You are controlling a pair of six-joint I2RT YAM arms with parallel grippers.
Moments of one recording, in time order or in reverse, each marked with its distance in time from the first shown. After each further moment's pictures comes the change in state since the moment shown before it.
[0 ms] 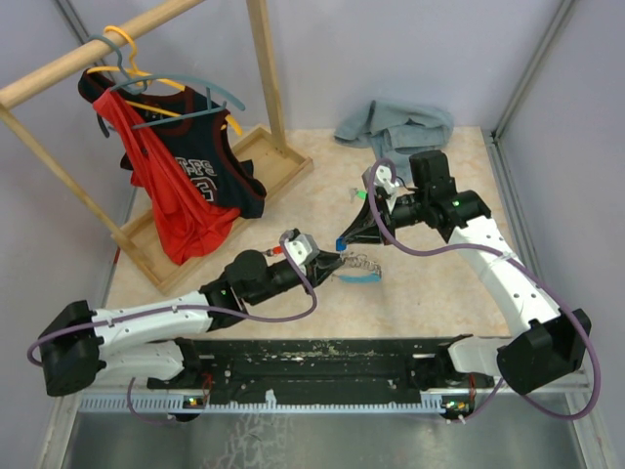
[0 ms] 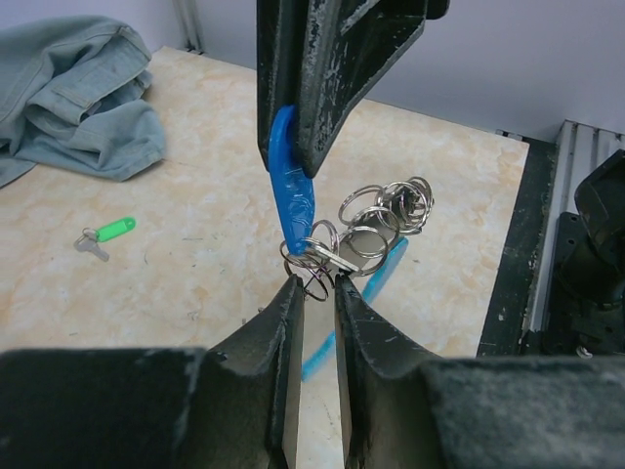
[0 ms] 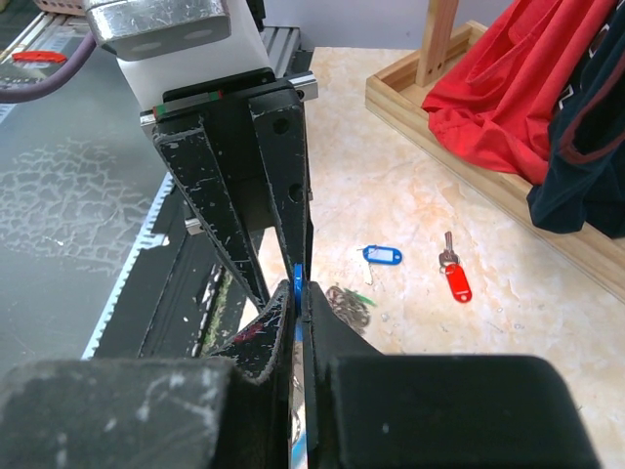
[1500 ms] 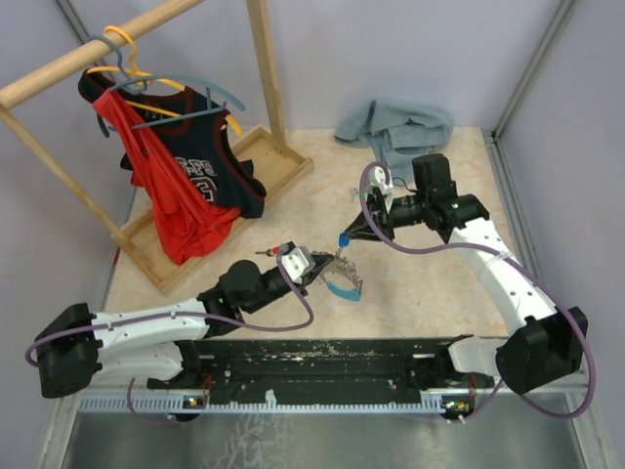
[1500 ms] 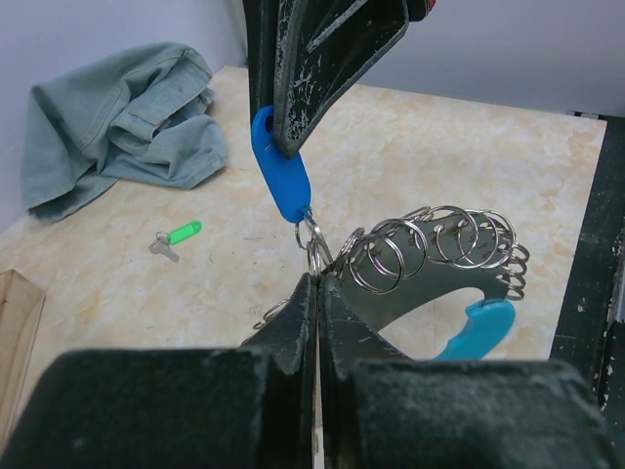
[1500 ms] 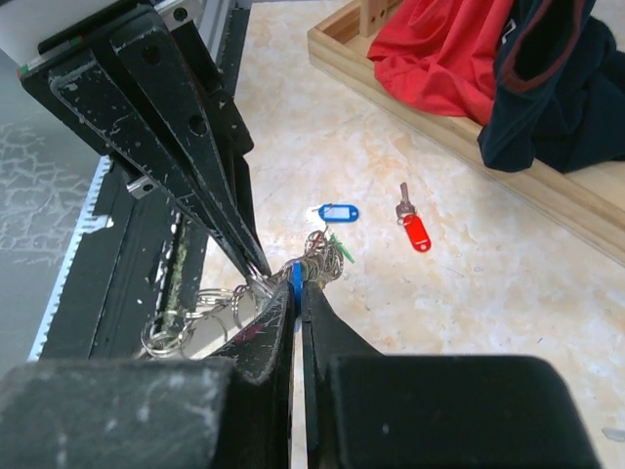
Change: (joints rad) left arm -0.022 -0.030 -0.082 0.094 -0.097 0.159; right arm -0.031 0.000 -0.043 0.058 0.128 0.014
